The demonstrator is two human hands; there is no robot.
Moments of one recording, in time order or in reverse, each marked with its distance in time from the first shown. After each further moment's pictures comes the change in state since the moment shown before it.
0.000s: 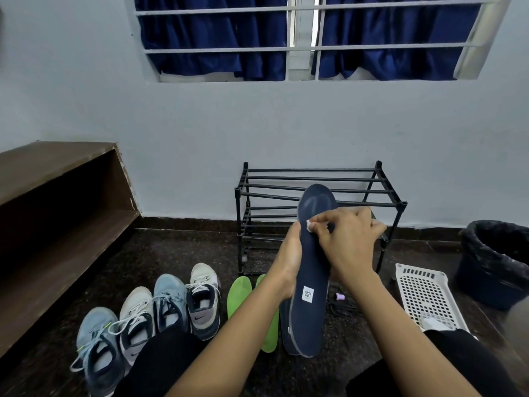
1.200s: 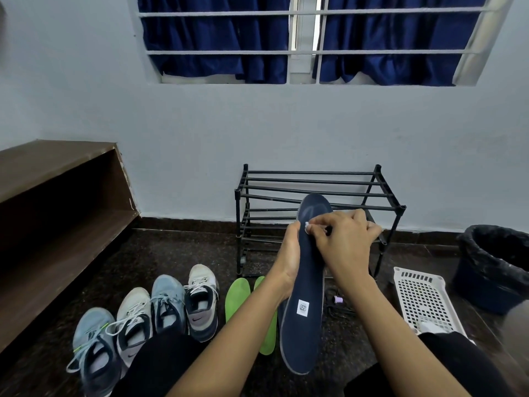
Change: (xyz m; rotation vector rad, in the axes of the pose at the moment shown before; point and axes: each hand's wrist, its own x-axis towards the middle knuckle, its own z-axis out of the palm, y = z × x) left_hand -0.001 0.002 -0.001 -0.125 -0.083 0.067; right_hand -0.002 -0.002 0.004 0.003 0.053 -0.054
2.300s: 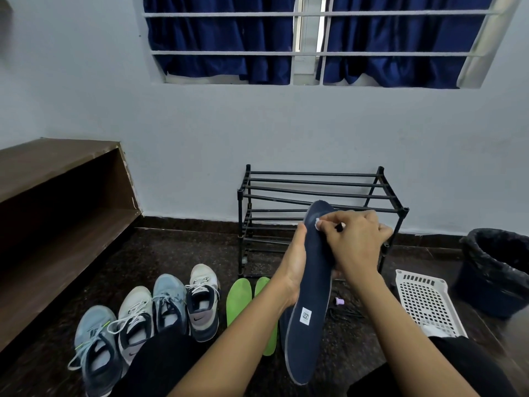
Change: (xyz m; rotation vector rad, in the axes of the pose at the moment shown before) left_hand 0.005 -0.010 -0.005 0.018 -0.027 -0.065; right_hand 0.010 0.010 0.001 0.038 -0.007 0.109
